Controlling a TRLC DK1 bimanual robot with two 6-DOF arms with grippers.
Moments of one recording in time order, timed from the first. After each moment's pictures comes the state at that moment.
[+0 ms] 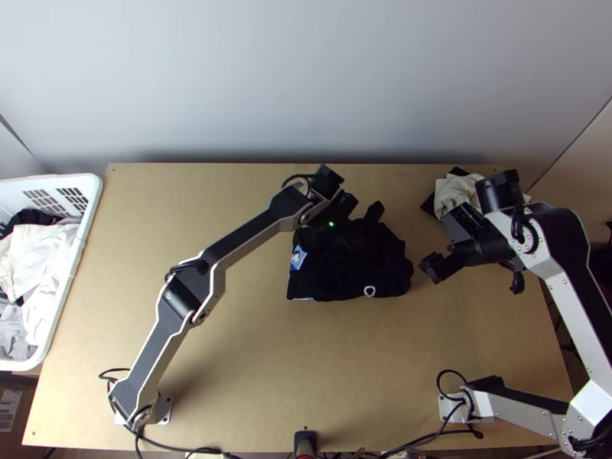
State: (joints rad) left arm -0.72 2.36 2.25 -0.74 0.73 -0.20; right arm 0.24 1.30 1.44 -1.31 -0.17 -0.30
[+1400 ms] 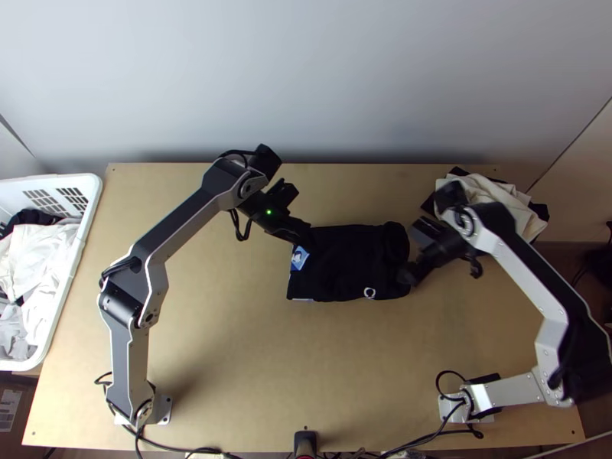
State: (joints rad) left arm -0.52 2.07 2.02 -1.17 0.72 0.03; right arm 0.22 1.55 1.26 -1.11 -0.29 -0.50
